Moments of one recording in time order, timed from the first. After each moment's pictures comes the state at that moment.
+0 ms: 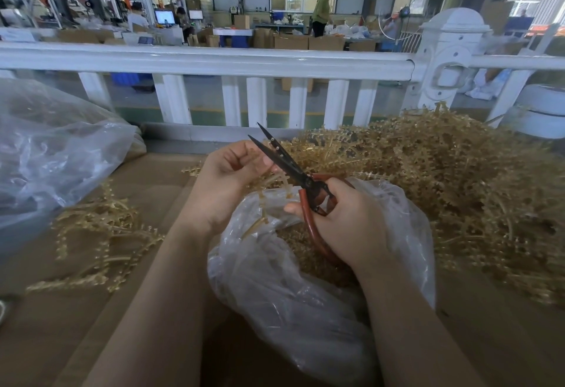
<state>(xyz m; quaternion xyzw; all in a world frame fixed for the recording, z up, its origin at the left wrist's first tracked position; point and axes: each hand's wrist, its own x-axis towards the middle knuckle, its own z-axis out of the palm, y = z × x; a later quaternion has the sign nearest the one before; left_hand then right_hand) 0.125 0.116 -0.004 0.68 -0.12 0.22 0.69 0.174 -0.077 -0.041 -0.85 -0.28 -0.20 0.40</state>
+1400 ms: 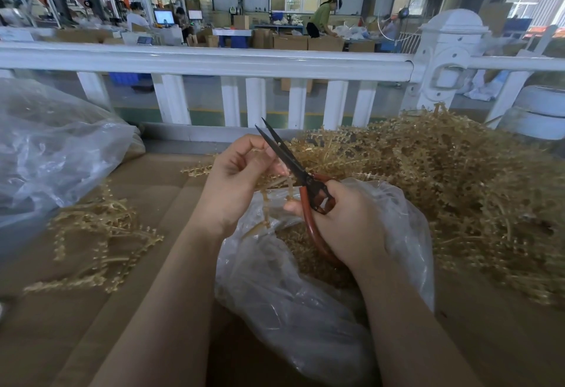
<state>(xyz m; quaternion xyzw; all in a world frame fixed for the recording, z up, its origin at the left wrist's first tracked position) 0.127 0.098 -0.002 0.69 -0.07 0.27 0.66 0.176 -0.075 -0.044 -0.82 -0.31 -0.20 0.45</state>
